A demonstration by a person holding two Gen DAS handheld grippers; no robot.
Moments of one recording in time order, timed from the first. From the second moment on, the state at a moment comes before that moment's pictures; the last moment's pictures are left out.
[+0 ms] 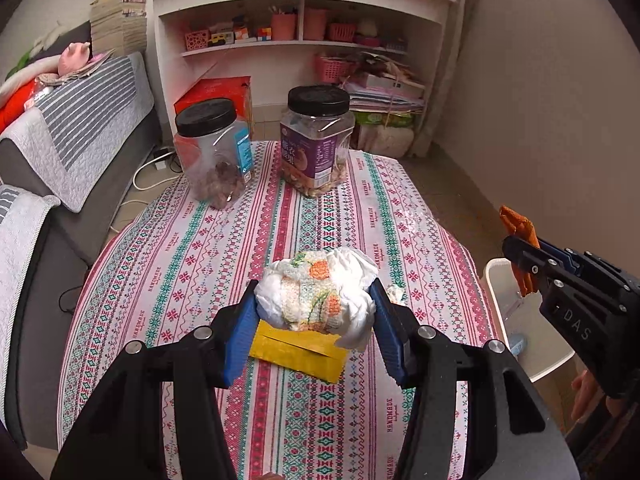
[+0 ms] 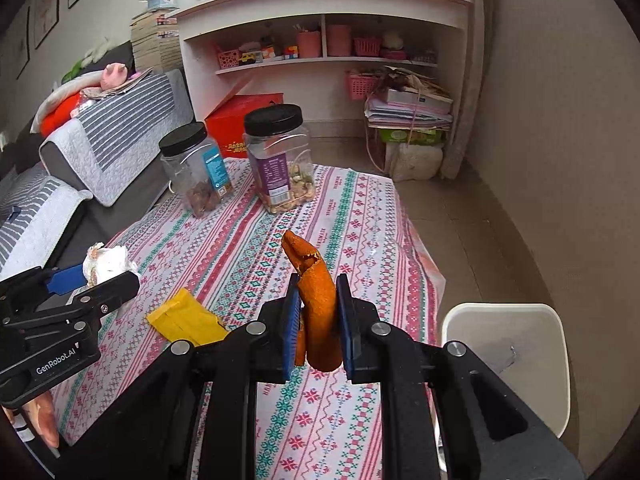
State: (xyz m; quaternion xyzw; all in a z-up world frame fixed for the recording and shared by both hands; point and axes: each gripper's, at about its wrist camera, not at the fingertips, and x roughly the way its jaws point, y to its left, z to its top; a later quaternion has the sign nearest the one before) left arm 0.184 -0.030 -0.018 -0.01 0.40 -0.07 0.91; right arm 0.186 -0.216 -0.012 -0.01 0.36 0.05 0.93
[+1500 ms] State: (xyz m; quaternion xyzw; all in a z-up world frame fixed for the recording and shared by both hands) left arm 0.168 -0.320 -0.029 0.07 0.42 -0.26 0.87; right arm 0.086 -0.504 0.003 0.08 0.35 -0.27 0.89
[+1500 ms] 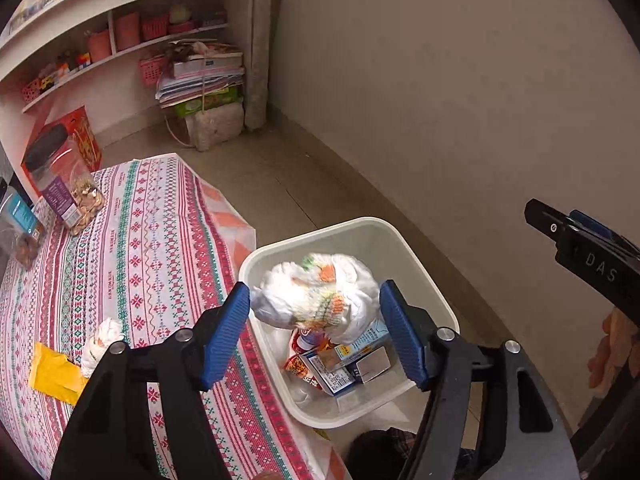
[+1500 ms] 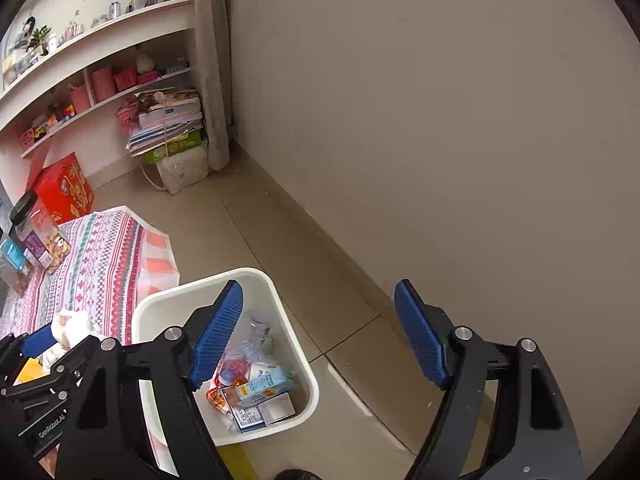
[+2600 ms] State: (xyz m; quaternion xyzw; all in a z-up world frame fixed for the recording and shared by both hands) left arm 0.183 -0.154 -0.038 0.05 0.40 -0.06 0.91; right arm 0.146 -0.353 -0.009 -0.03 0.37 -0.16 0.91
